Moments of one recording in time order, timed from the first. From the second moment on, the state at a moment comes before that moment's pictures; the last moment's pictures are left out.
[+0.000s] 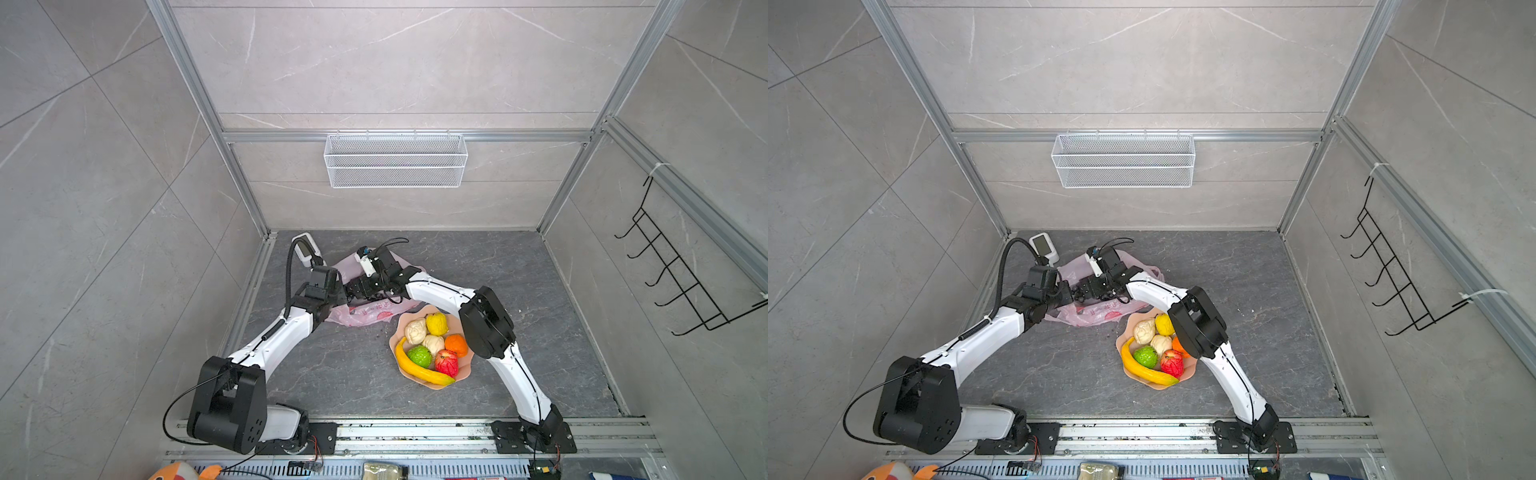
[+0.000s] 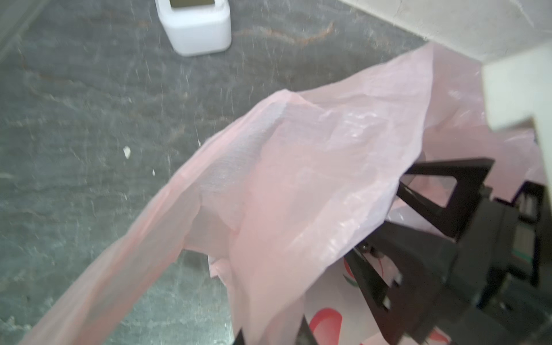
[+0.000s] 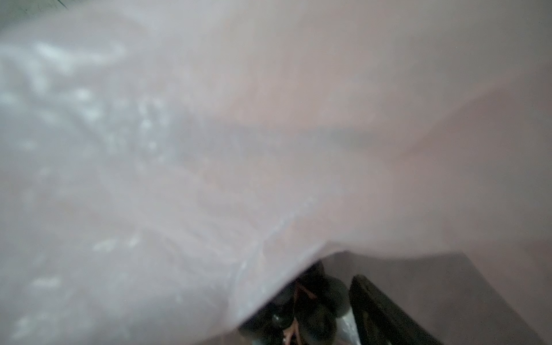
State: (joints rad) left arm -0.30 1.35 0.83 -0.29 -0.17 -0.50; right arm 0.79 2.42 2.01 -0.31 -0.13 0.18
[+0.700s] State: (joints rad) left arm -0.28 1.18 0.62 -0.24 -0.10 -0.60; right arm 0.87 2.81 2.71 -0.74 -0.01 0.03
